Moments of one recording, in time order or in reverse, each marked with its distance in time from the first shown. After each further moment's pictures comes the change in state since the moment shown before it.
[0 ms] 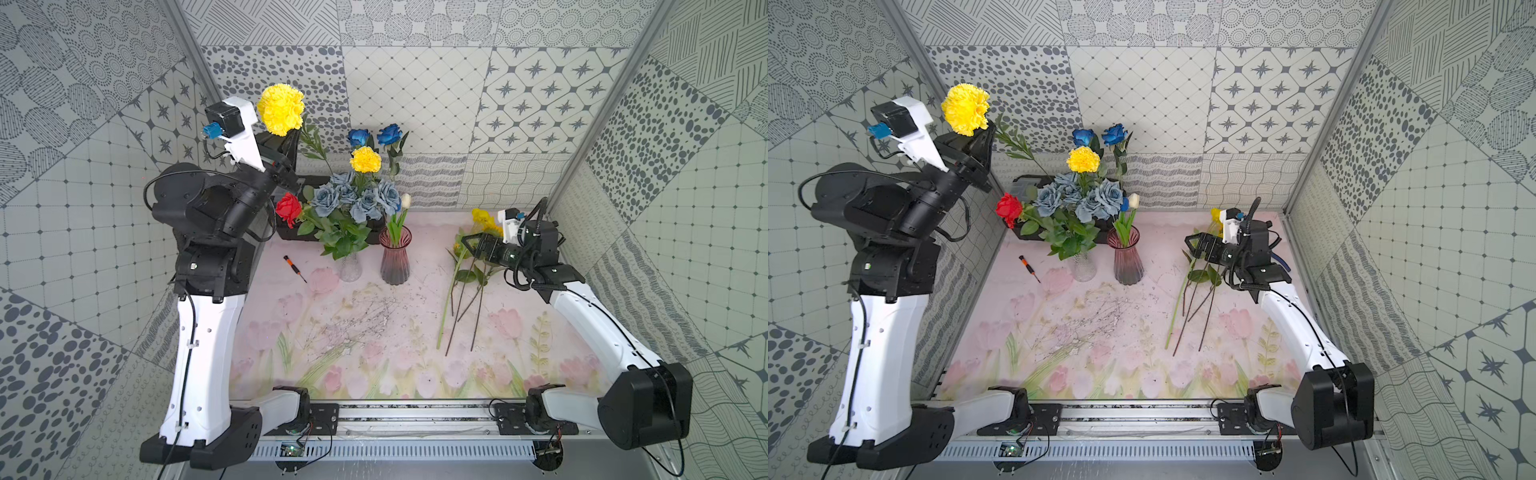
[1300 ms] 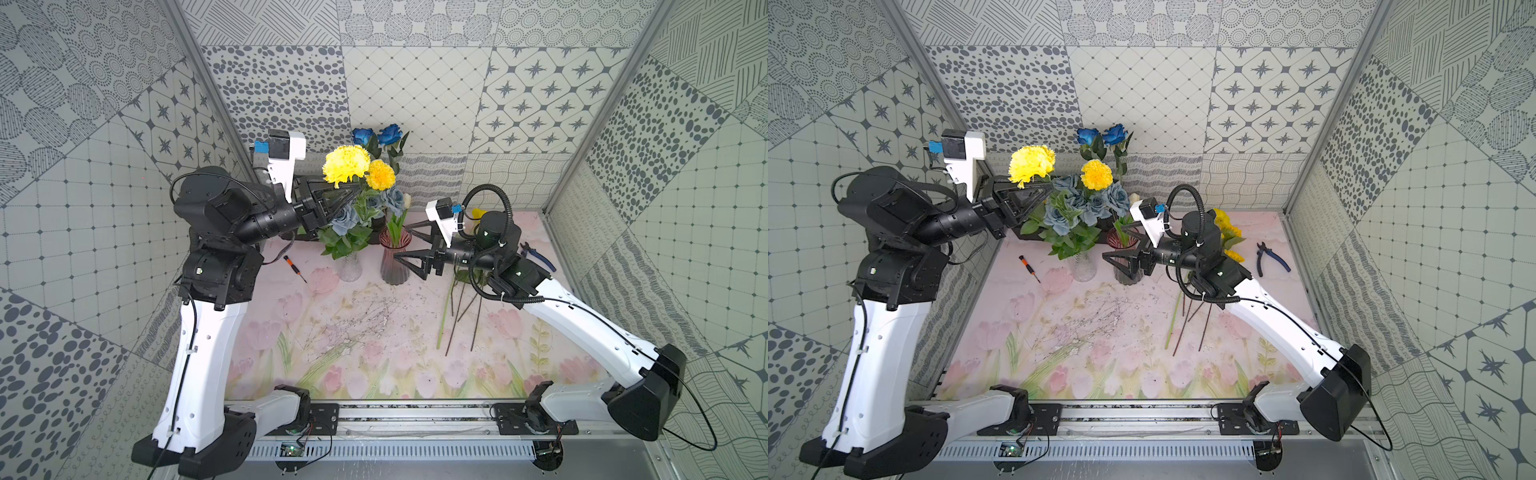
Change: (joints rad) left arm -0.107 -0.006 -0.023 -0.158 0.532 -0.282; right arm 0.510 0.068 0.243 0.230 -0.119 -0.321
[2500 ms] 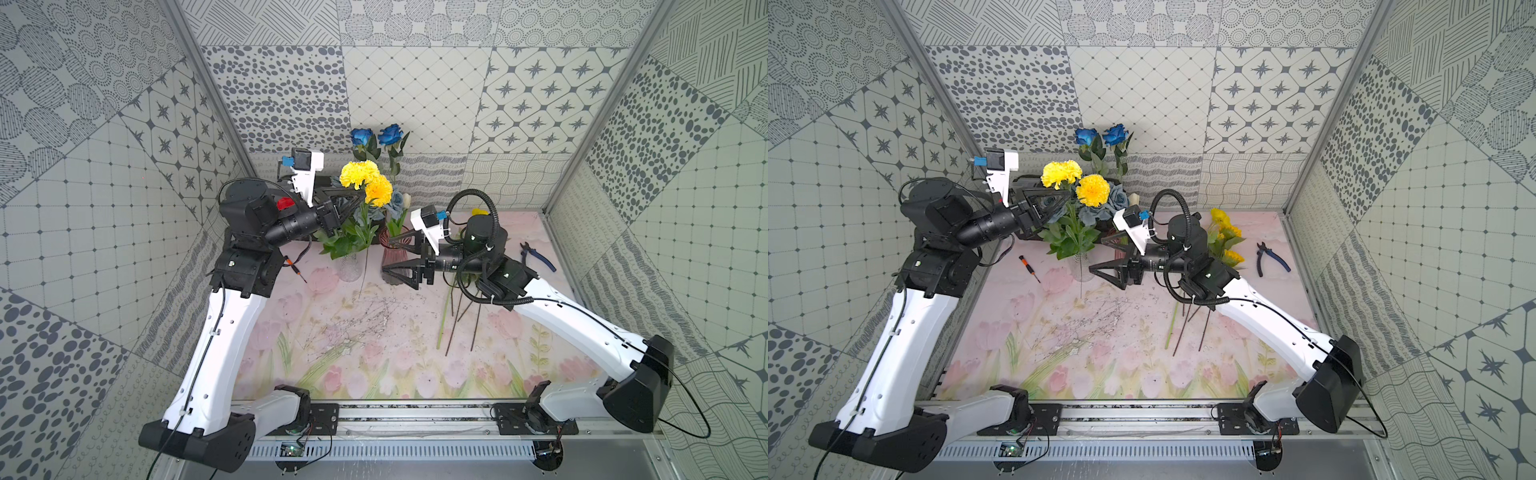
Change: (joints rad) left arm -0.010 -0.011 -0.281 0.129 -0.157 -0.037; right arm 0.069 0.070 0.019 0.049 -0.101 0.039
